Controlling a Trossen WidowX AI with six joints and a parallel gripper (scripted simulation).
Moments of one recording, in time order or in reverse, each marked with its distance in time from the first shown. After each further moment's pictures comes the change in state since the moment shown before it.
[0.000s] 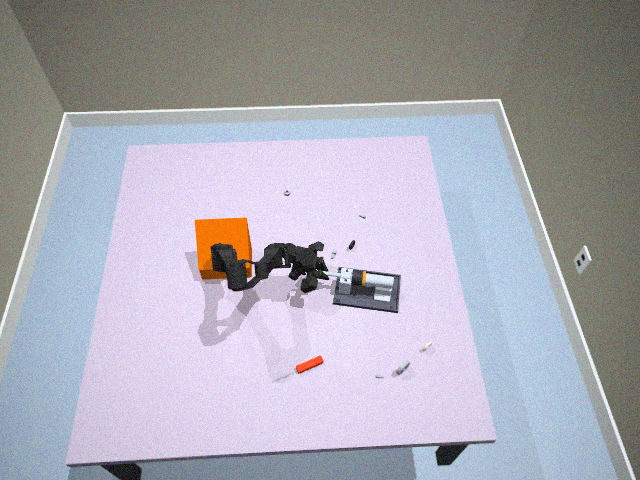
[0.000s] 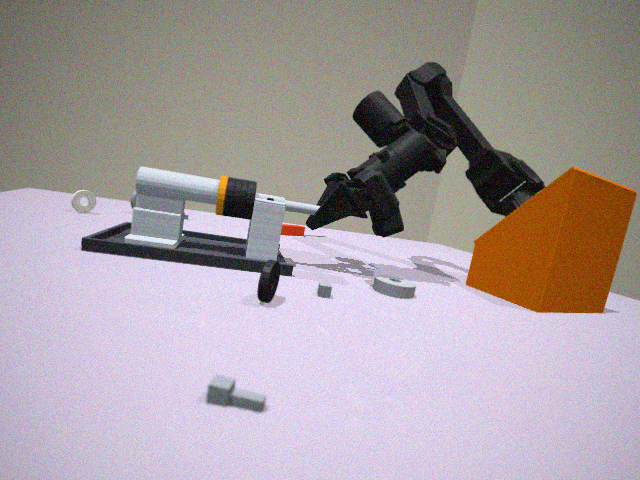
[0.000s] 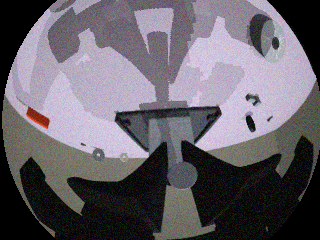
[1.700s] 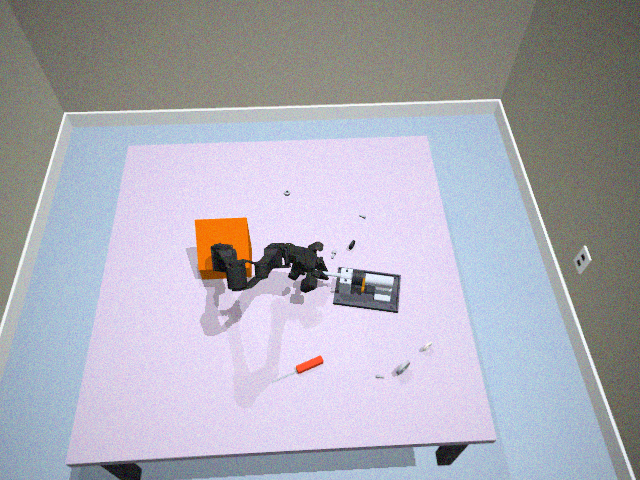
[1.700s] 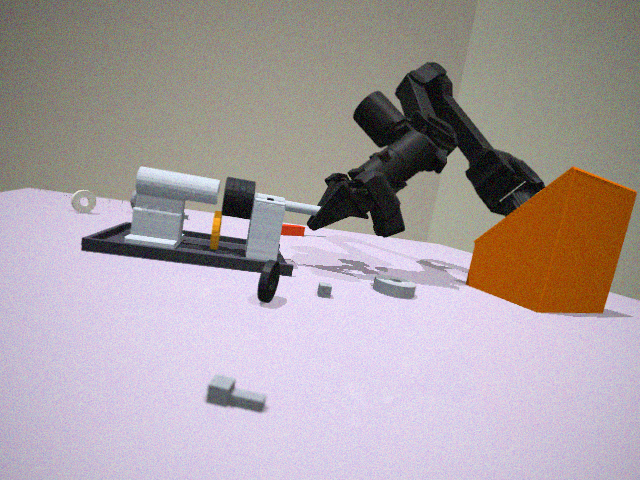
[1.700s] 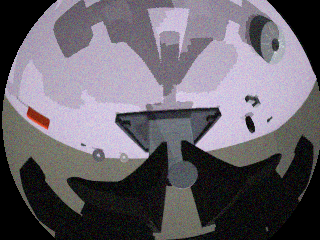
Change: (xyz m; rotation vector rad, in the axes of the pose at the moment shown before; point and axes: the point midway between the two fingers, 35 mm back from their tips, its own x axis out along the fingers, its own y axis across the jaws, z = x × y) arm -0.001 0.000 0.001 -0.001 -0.004 0.000
